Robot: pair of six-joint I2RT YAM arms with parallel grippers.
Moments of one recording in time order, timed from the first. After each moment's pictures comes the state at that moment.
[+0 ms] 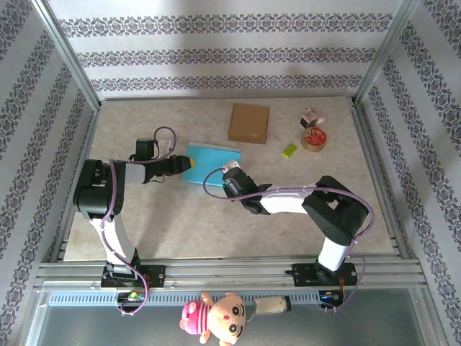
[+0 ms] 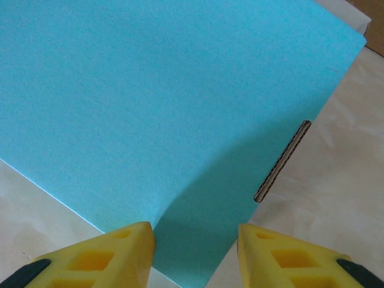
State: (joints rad) left arm -0.02 1.88 0.85 0.27 0.90 -0.39; right arm 0.86 1.76 0.84 0.09 0.36 0.21
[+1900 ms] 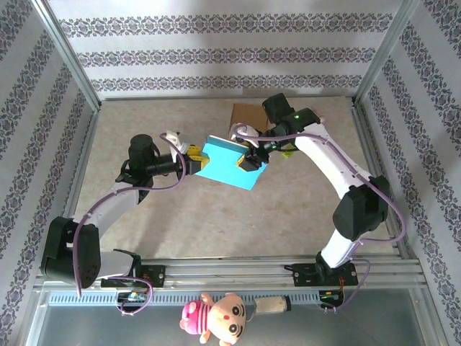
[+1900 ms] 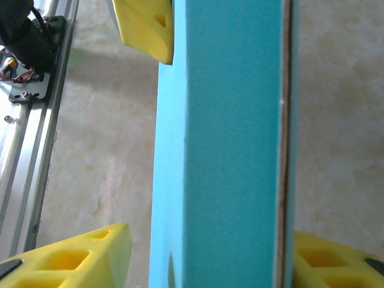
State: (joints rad) left arm -0.22 1.30 0.72 0.34 0.94 0.07; right arm 0.43 1.70 1.63 -1.07 -0.76 -0.86
